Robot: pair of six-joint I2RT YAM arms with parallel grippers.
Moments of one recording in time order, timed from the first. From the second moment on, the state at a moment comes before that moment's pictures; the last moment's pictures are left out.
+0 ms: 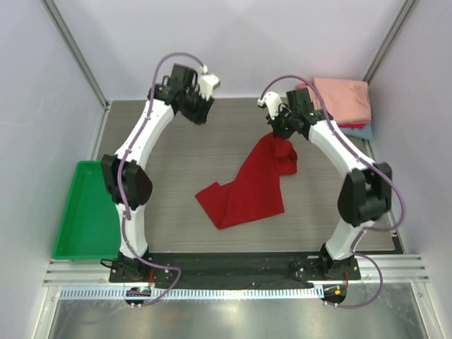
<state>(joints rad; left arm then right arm) -0.37 2.05 2.19 -0.93 0.21 0.34 0.30 1.70 1.51 -0.57 -0.21 -0.57</state>
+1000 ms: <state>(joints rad) -0.89 1.80 1.19 -0.67 0.26 0.17 0.23 1.87 1.68 -0.66 -0.32 -0.50</state>
